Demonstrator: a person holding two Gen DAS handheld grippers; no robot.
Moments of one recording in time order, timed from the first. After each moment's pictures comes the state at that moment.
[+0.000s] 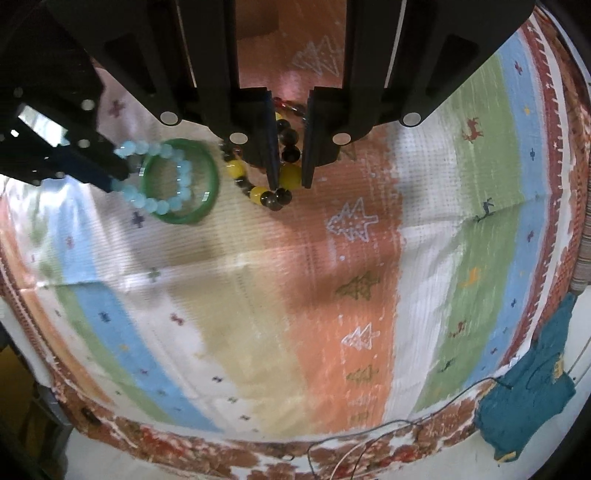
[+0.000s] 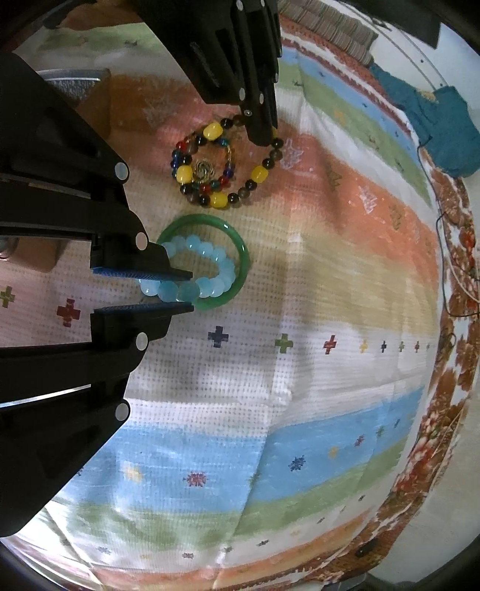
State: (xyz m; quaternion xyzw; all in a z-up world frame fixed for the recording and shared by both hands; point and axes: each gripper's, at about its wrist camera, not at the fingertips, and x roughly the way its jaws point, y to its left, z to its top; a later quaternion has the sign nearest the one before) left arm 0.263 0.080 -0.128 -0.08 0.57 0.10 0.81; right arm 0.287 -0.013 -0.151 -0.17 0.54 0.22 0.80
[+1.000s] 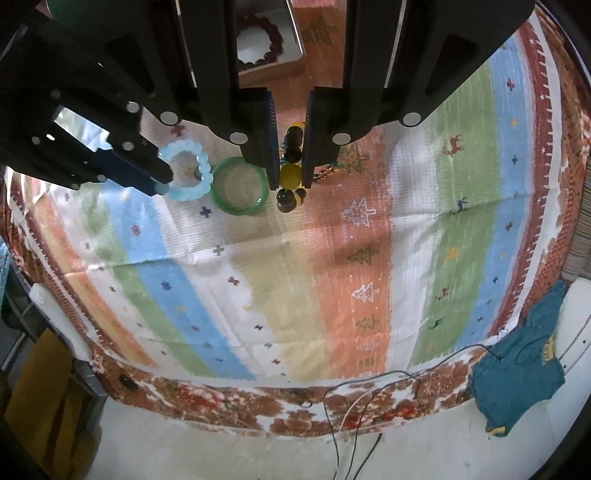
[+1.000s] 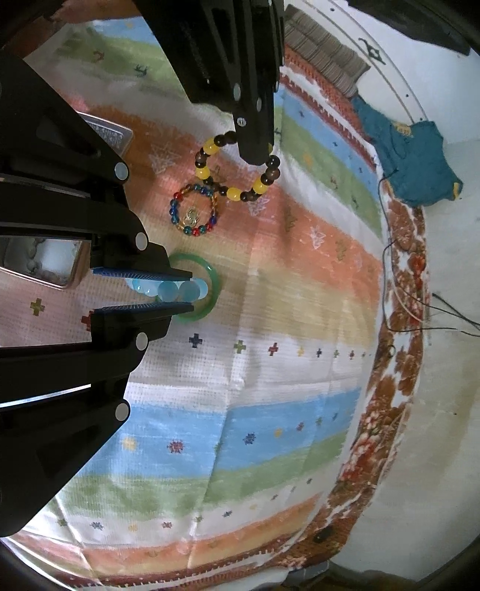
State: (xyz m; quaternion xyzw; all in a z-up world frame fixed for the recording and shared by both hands) left arm 0.213 0.065 -0.050 -0.09 0.50 0.07 0.86; right arm 0.236 -0.017 -0.088 -0.17 0.45 0.25 0.84
